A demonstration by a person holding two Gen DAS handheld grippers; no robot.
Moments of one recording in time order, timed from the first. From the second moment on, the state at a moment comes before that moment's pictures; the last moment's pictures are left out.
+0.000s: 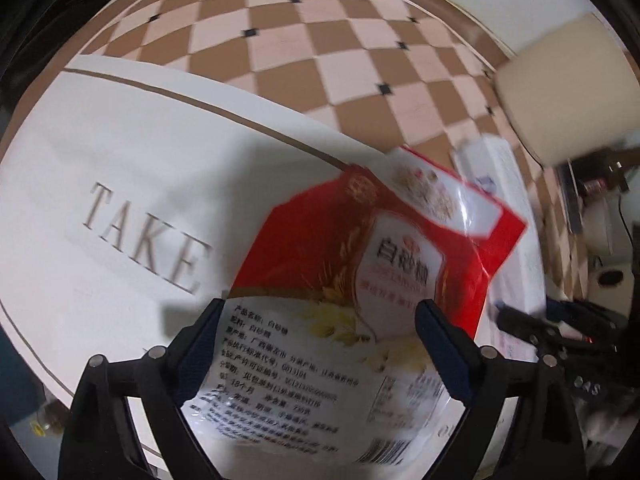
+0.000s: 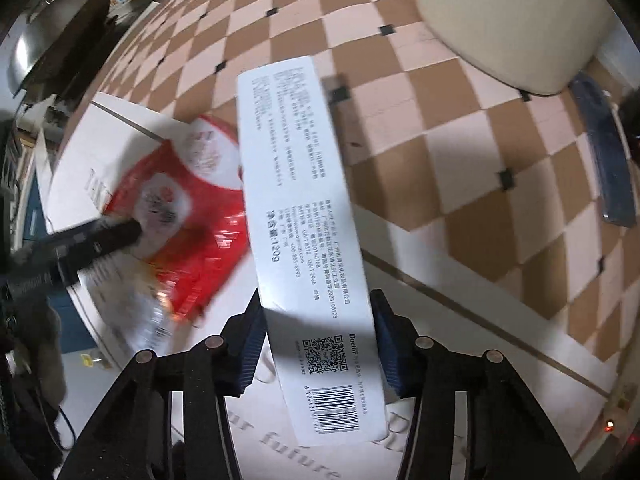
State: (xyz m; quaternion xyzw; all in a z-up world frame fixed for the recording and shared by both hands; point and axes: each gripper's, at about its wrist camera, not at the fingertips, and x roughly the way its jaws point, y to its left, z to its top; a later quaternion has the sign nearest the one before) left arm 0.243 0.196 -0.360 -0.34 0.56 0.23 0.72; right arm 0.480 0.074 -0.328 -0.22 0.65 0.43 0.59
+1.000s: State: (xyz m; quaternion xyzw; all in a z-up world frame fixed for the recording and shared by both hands) left arm 0.187 0.211 -0.357 -0.36 0.55 0.26 0.71; right arm 0.465 0.032 -0.308 -0.13 0.65 0.42 0.61
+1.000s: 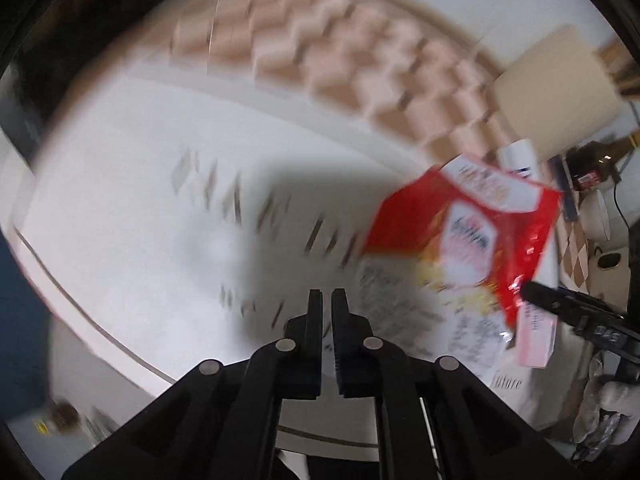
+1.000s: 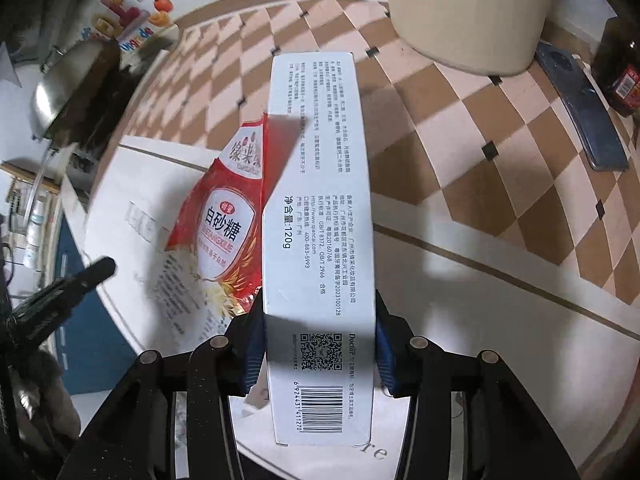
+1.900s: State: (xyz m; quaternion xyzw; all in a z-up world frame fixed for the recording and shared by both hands) left arm 0.186 0.224 -0.389 -0.45 0.49 0.21 0.71; right arm 0.467 0.047 -0.331 -0.12 0.67 0.45 0.58
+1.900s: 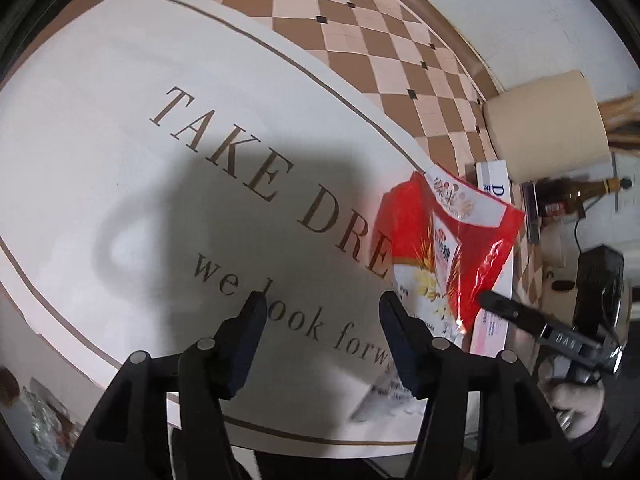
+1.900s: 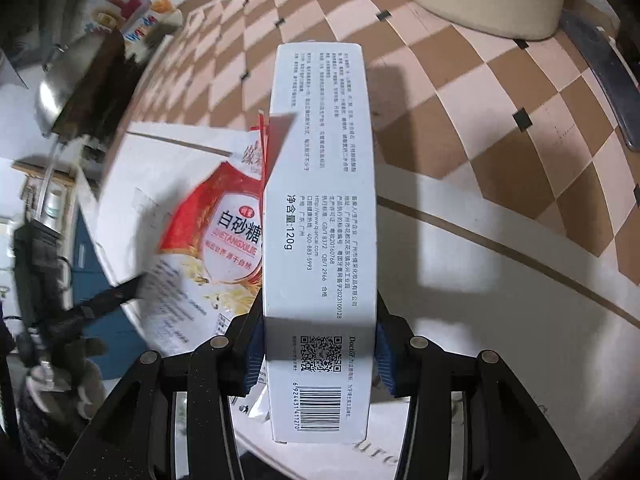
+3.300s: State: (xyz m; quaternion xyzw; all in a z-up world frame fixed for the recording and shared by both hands) left arm 0.211 0.202 -0.404 -0.48 0.48 0.13 0.72; right arm 0.460 0.045 -0.333 -0.13 0.68 0.46 0.56
